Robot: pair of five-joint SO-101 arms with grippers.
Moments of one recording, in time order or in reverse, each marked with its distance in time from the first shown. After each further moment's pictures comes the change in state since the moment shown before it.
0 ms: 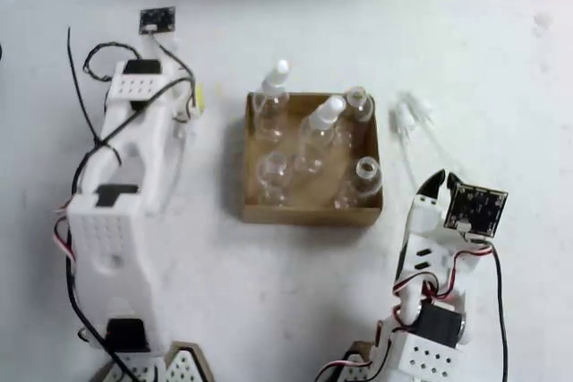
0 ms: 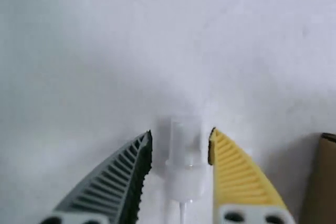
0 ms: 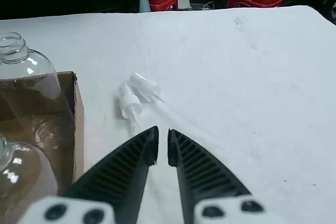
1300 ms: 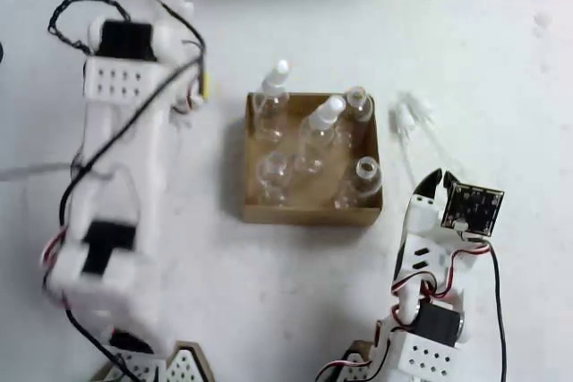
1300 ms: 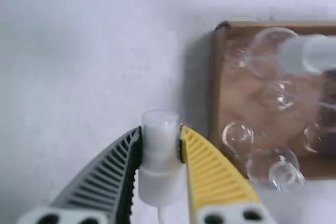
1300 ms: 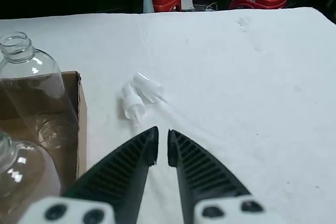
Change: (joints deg) left arm 8.7 -27.3 -13.0 39.1 0.1; right arm -0.7 0.0 0.0 0.0 0.0
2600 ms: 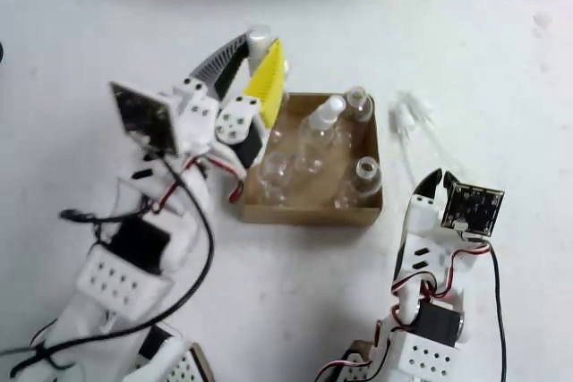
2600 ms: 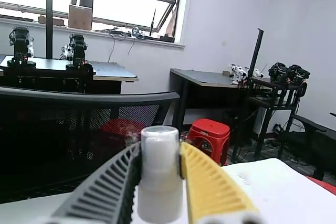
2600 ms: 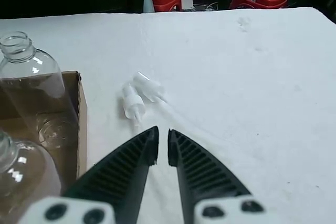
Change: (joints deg) left arm 20.3 -63.9 81.2 -94.3 0.3; right arm 0.0 0.1 0.0 0.0 0.0
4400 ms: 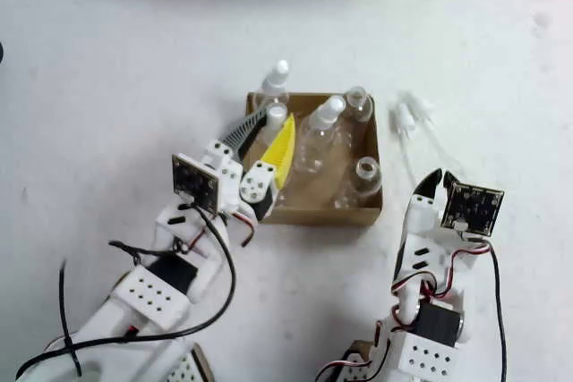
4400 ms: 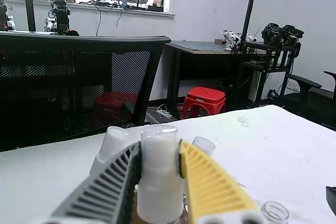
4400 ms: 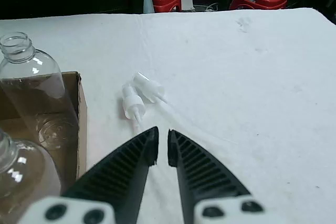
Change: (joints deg) left arm 3.3 -1.1 35.3 -29.7 -3.6; right arm 0.0 0.0 0.0 0.0 0.0
